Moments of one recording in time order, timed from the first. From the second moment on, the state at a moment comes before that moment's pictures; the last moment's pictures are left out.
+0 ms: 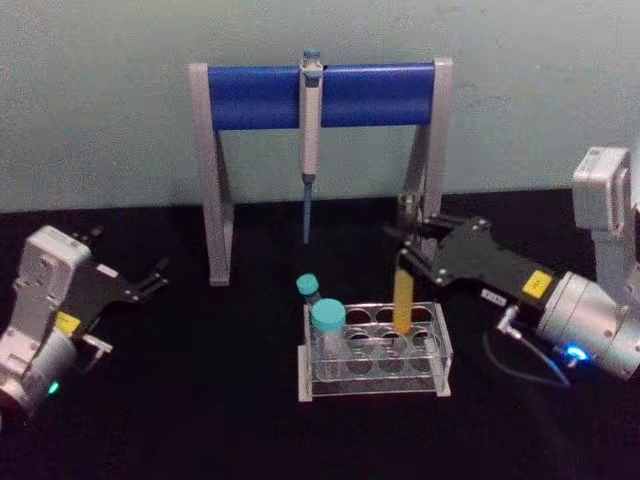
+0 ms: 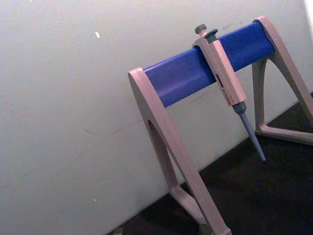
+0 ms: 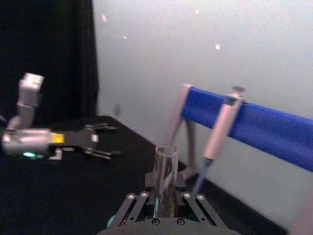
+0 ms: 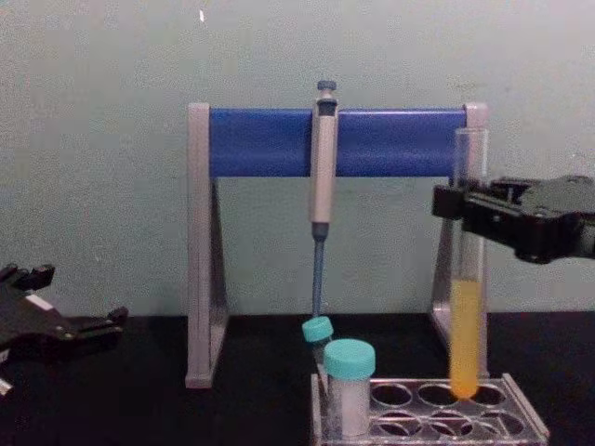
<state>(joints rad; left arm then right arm) -0.20 0.60 0.45 -1.41 -0.25 -0.12 0.03 0.19 0.55 -0.35 -1.68 0.50 0.01 0.55</state>
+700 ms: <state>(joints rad) -0.20 0.60 0.45 -1.41 -0.25 -0.12 0.03 0.30 0.43 -0.38 -1.51 0.54 -0.12 0.52</state>
